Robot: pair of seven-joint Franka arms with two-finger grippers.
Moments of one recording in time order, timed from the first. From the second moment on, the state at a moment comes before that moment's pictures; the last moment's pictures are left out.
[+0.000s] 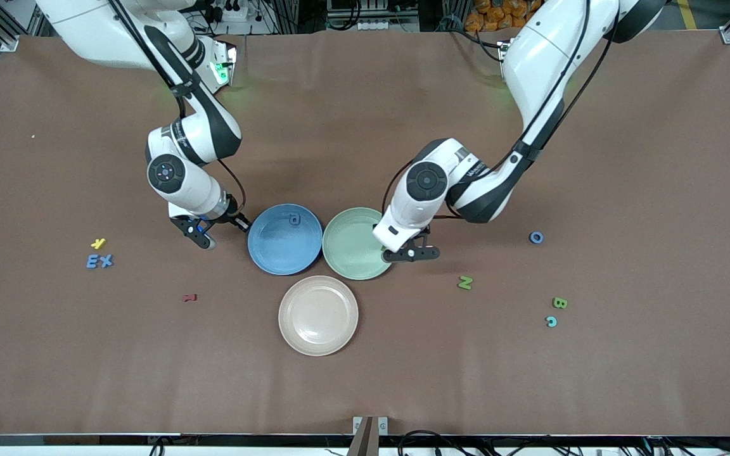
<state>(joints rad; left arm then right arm) -0.39 0.73 -0.36 -1.58 0.18 2.33 -0.87 0.04 0.34 0.31 -2.20 -0.01 2.45 1.05</state>
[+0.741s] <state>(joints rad) -0.43 0.80 -0.36 -1.54 0.18 2.41 -1.05 0.12 0.40 0.35 -2.08 0.03 2.41 1.23</state>
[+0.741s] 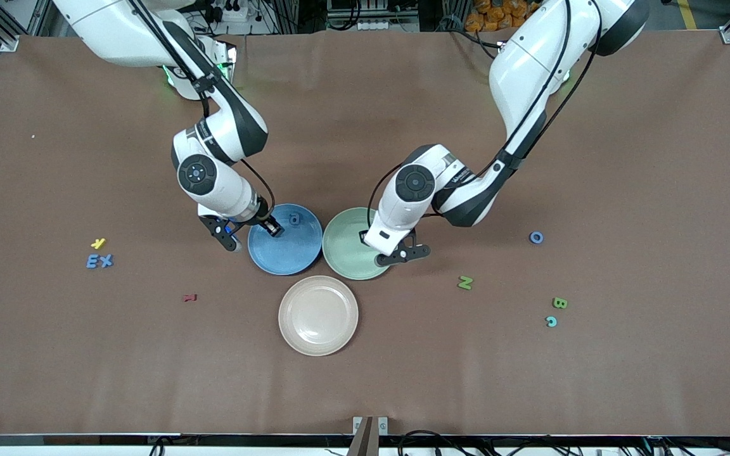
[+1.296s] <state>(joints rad) -0.35 0.75 -0.35 -1.50 0.19 2.41 -0.84 -0.02 0.40 0.33 -2.07 0.02 2.26 0.84</state>
